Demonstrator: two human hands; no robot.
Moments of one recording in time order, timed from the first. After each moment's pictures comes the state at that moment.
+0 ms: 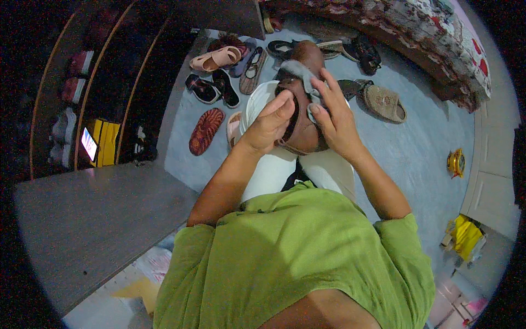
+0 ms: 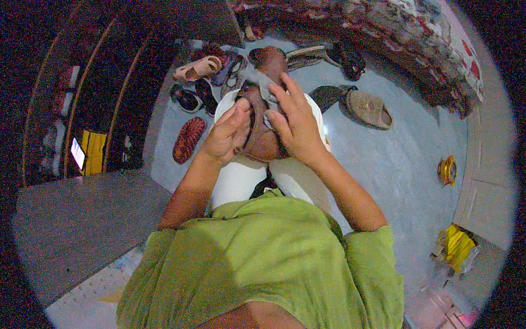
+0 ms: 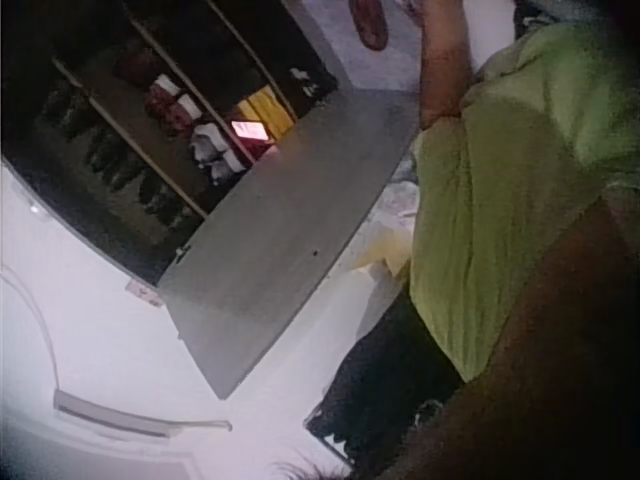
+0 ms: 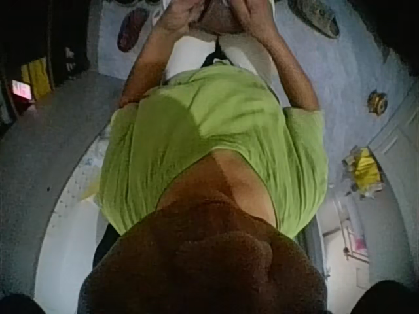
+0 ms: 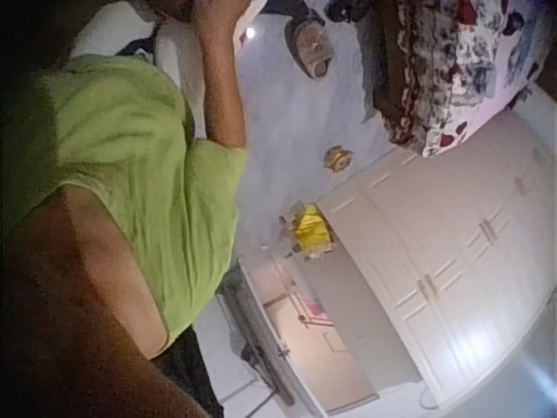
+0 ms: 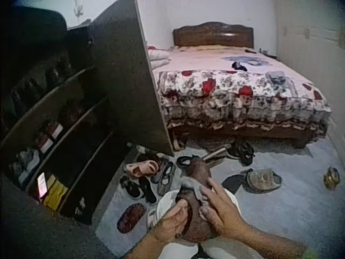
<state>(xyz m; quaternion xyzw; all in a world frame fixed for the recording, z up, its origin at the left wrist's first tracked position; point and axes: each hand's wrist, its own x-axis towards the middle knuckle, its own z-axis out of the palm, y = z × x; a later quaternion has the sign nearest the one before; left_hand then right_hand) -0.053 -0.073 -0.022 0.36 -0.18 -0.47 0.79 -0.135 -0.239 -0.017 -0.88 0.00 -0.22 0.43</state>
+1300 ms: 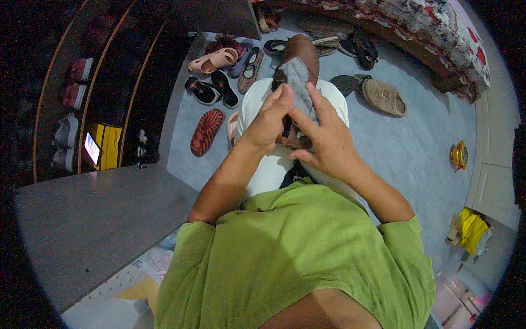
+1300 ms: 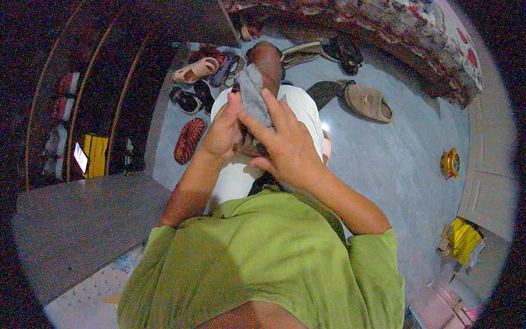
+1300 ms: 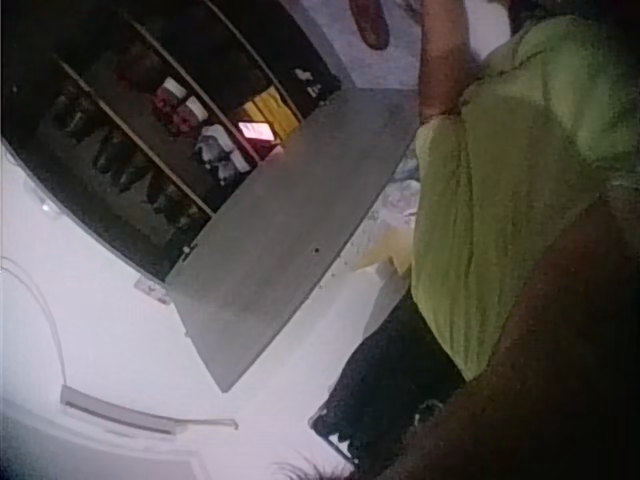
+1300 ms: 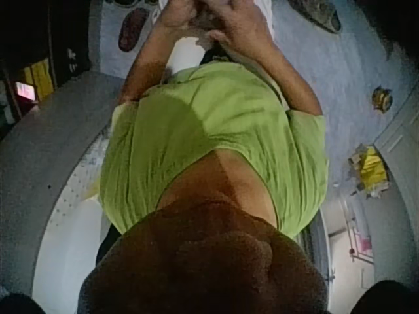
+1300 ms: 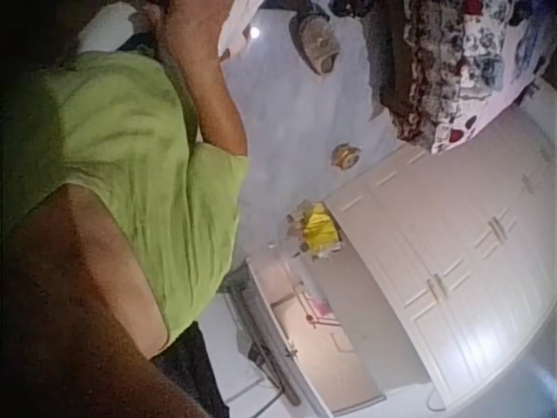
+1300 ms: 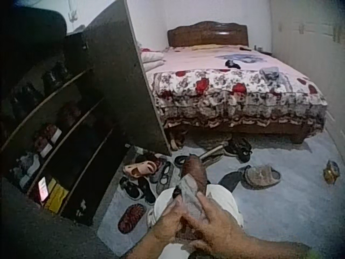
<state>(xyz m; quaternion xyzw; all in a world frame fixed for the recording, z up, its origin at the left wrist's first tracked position) -0.064 -0.089 -0.010 0.39 -0.15 -0.44 0.80 -0.173 -0.214 0.015 -0.94 -0.08 -0.16 0.29</state>
